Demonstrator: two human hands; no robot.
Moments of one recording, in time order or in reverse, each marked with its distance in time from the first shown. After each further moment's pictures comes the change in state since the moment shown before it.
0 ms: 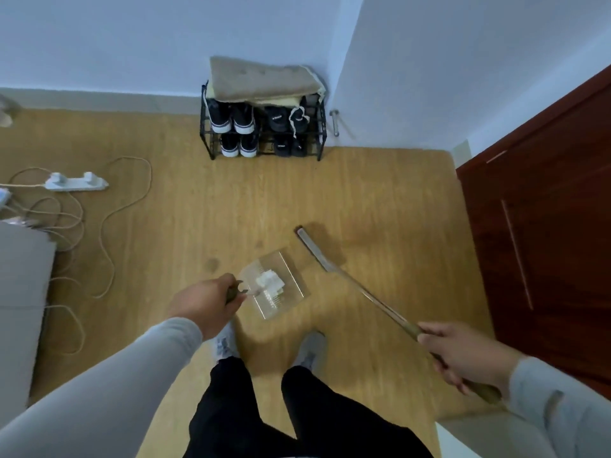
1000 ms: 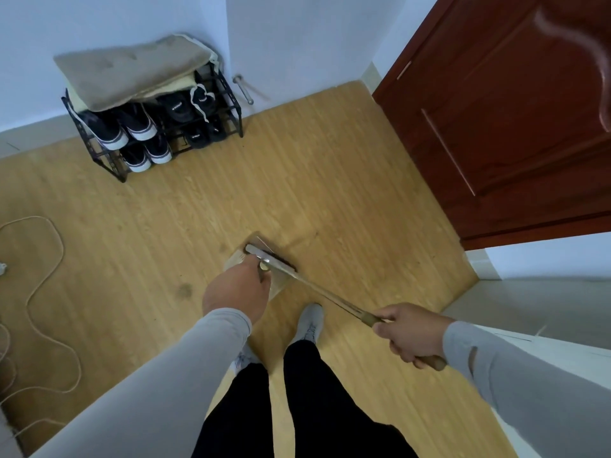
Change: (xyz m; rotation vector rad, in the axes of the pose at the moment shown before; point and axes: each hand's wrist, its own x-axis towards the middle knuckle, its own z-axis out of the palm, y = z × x) left_hand 0.075 0.043 -0.018 0.080 -0.059 0.262; right_hand 0.032 -0.022 0.122 0.251 -0.054 0.193
